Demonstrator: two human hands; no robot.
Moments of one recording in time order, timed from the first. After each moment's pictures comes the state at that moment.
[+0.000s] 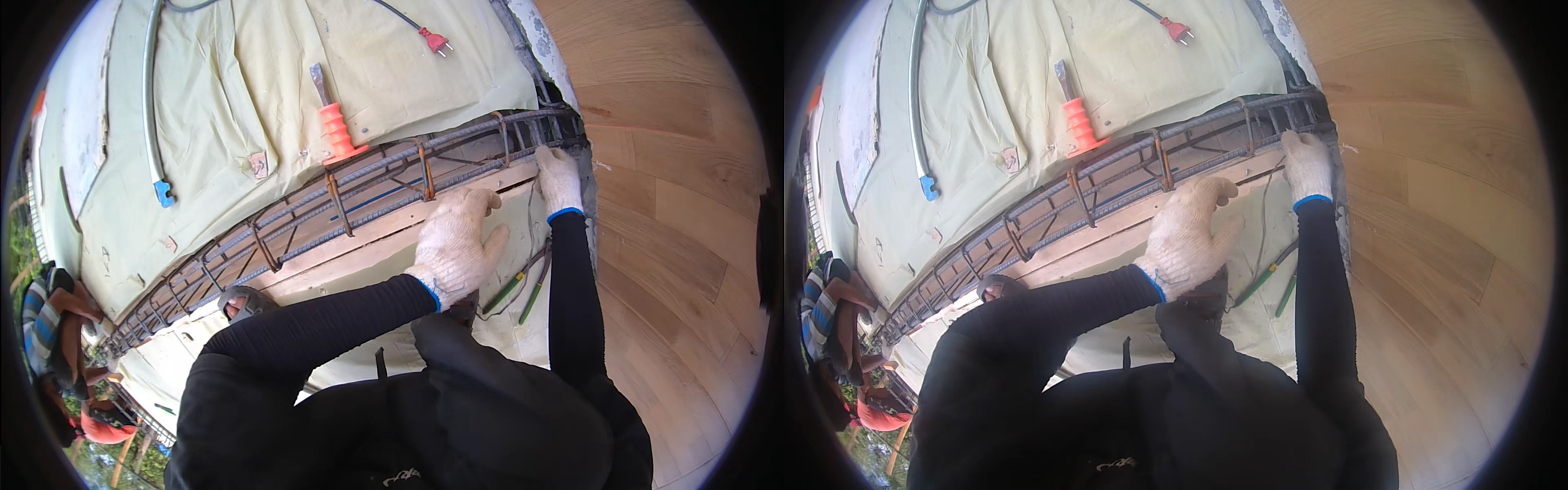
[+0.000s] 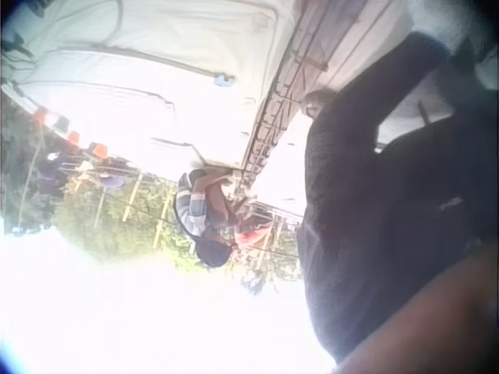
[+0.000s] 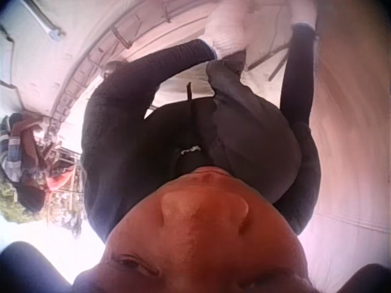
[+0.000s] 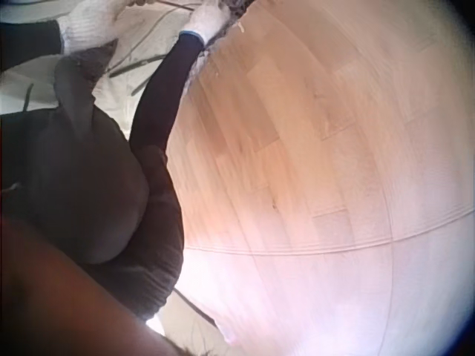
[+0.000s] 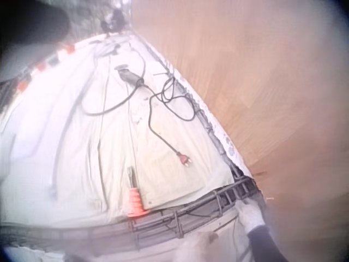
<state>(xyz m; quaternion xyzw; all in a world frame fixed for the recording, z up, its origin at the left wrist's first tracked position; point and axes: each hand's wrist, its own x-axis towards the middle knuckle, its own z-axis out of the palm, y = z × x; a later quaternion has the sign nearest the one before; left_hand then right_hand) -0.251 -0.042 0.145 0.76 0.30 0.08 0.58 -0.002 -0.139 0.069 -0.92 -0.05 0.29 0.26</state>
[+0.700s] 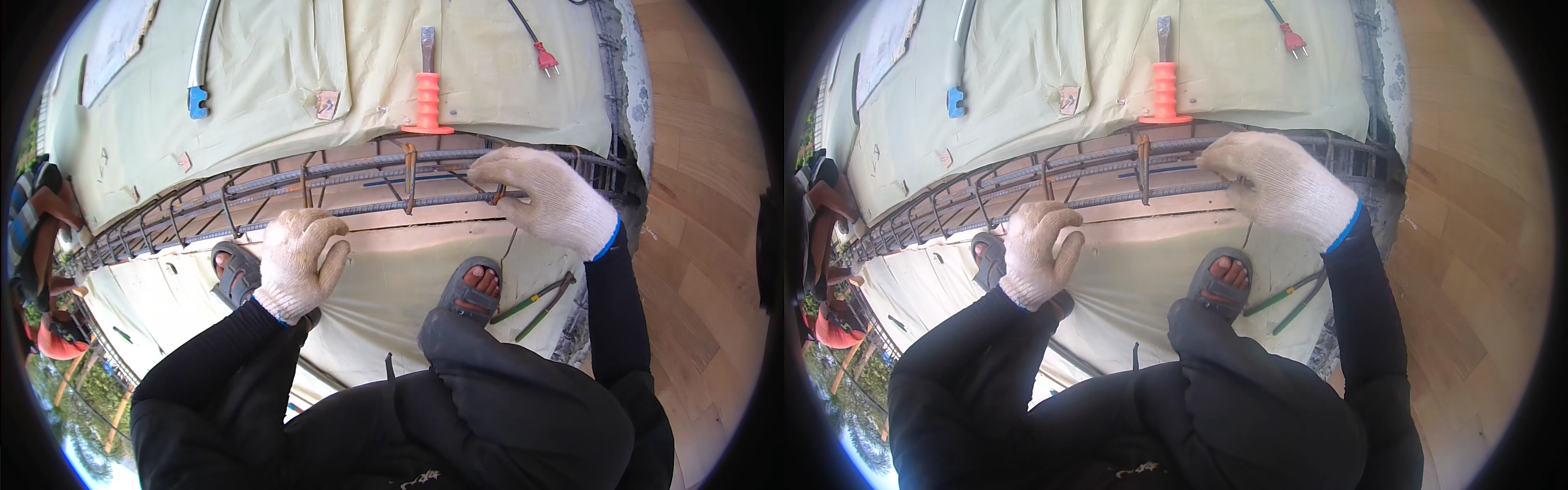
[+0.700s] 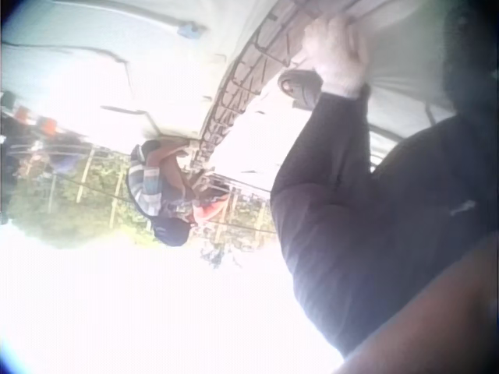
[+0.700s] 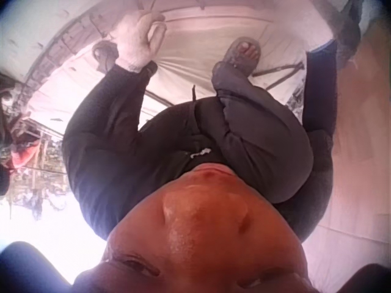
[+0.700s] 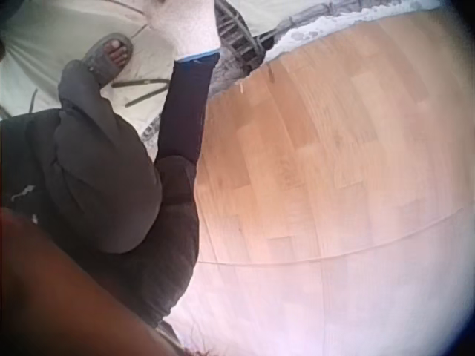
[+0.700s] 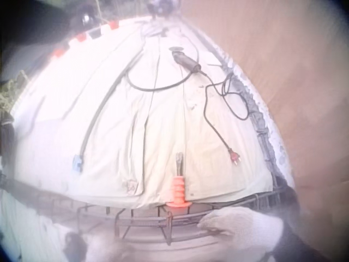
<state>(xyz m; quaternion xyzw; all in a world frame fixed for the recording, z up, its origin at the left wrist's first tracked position) -0.503 0.033 0.143 0.85 0.42 0.10 0.31 -0.120 0.000 0.173 -0.55 -0.71 0.43 0.12</state>
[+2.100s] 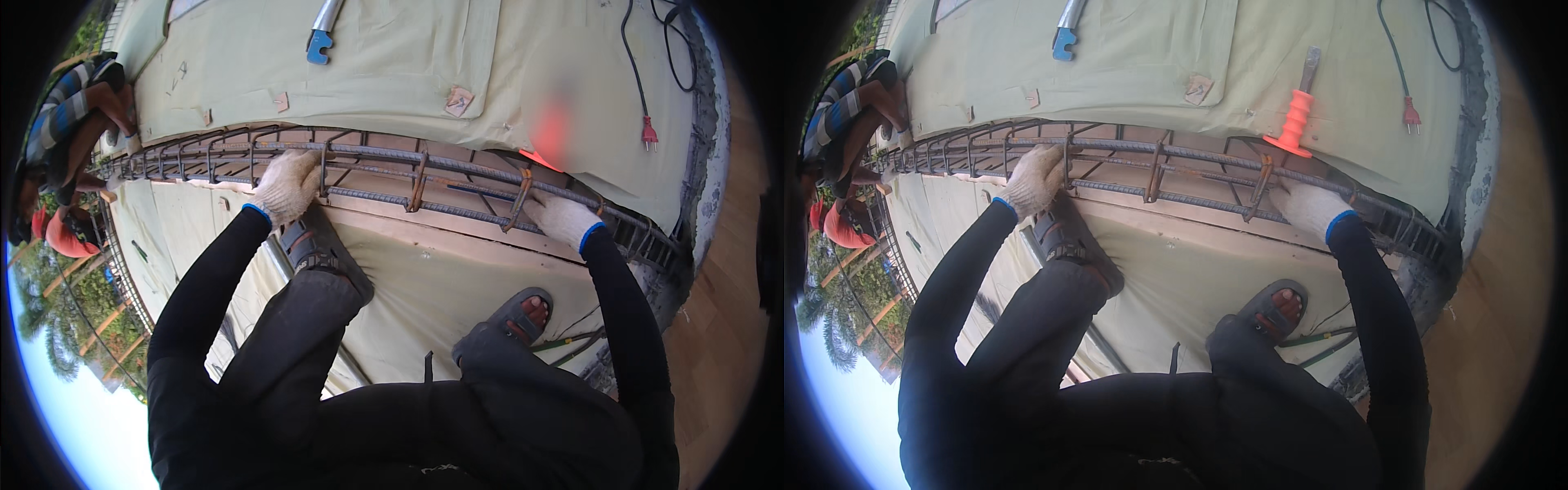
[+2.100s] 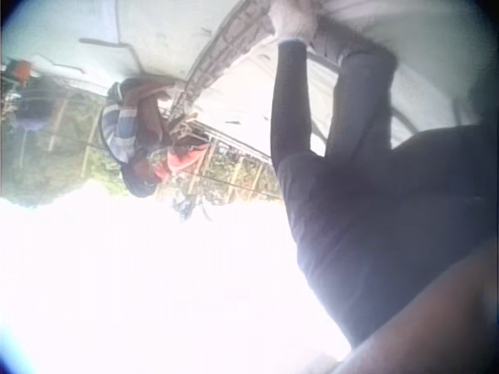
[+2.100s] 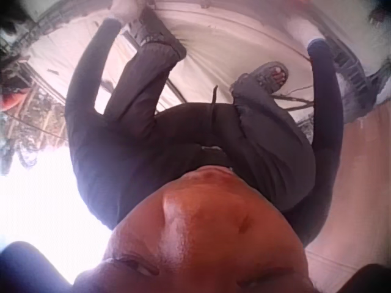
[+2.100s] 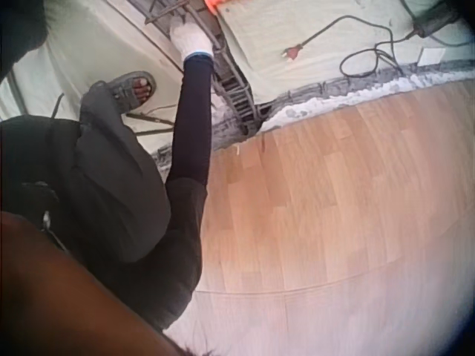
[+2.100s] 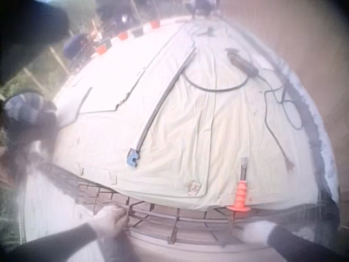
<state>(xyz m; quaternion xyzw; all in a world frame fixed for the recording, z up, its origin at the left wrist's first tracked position) -0.657 0.130 0.110 0.78 0.53 -0.15 0.28 -0.180 0.026 0.035 -0.52 -0.71 0.42 -0.23</state>
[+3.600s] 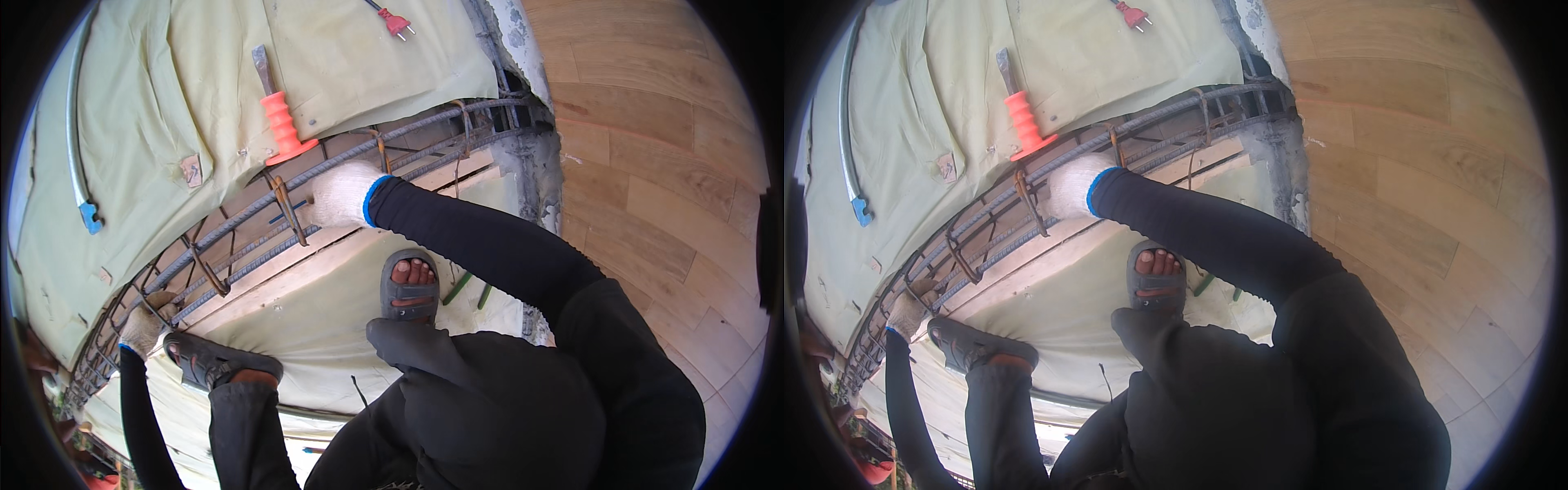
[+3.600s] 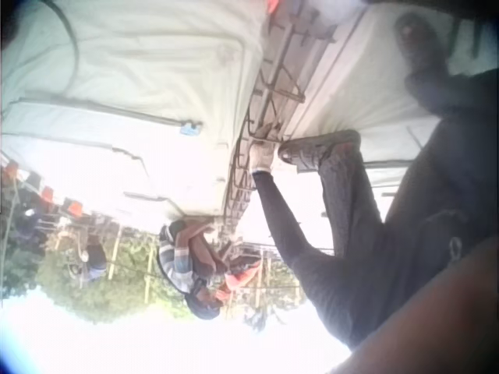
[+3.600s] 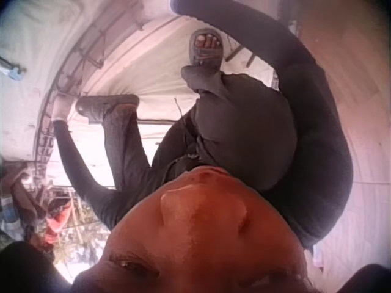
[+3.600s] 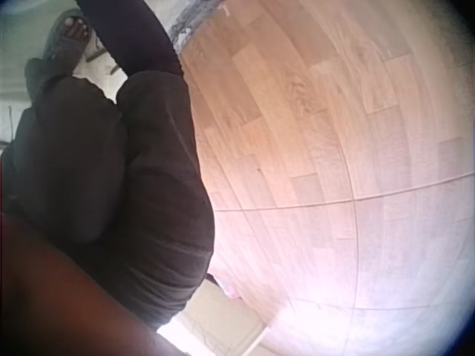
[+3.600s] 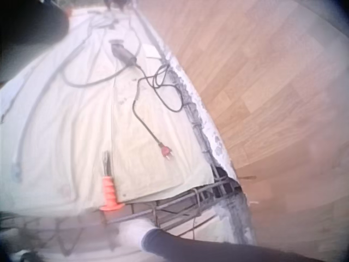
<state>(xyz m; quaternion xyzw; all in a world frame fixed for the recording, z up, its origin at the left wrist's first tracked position) -0.692 0.172 0.056 0.65 0.48 -0.22 0.55 -0.201 0.028 0.069 -0.64 -0.58 0.49 -0.12</state>
